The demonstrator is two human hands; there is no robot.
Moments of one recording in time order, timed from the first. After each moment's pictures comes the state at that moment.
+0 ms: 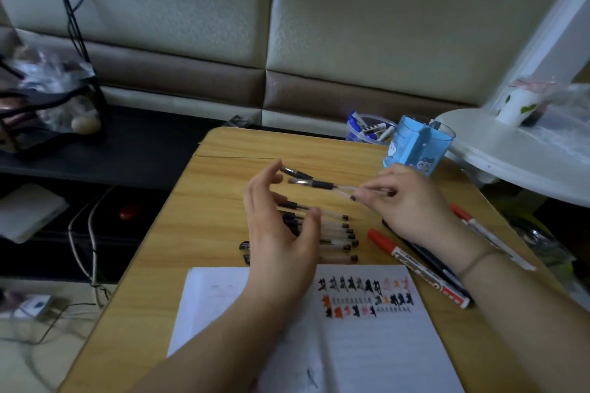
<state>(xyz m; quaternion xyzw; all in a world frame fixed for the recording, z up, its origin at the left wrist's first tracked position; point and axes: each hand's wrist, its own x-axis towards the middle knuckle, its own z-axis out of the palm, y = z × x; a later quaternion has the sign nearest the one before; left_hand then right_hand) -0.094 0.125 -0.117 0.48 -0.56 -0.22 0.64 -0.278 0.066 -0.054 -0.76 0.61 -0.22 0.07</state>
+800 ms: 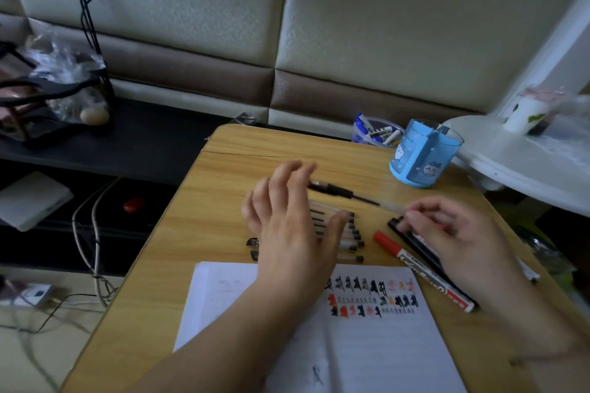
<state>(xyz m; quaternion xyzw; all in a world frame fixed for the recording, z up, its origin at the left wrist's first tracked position) -0.098 0.125 -0.112 0.58 -0.64 -0.05 0.51 -0.292 0.132 -0.048 -0.68 0.60 -0.36 0.20</state>
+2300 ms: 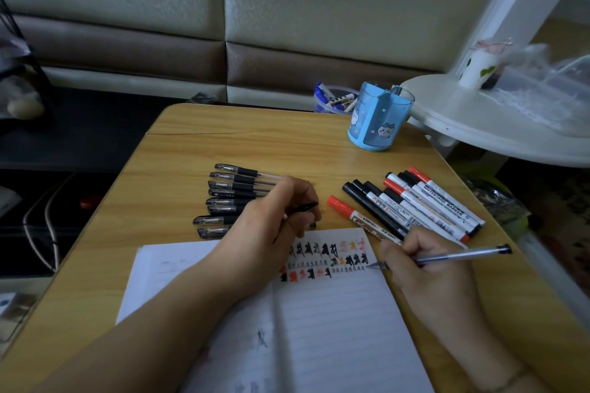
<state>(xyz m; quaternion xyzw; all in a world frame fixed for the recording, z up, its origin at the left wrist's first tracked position) -0.099 0.136 -0.110 0.36 -0.77 -0.32 0.42 -0.327 0.186 -0.121 -0.63 0.58 -0.48 0.21</state>
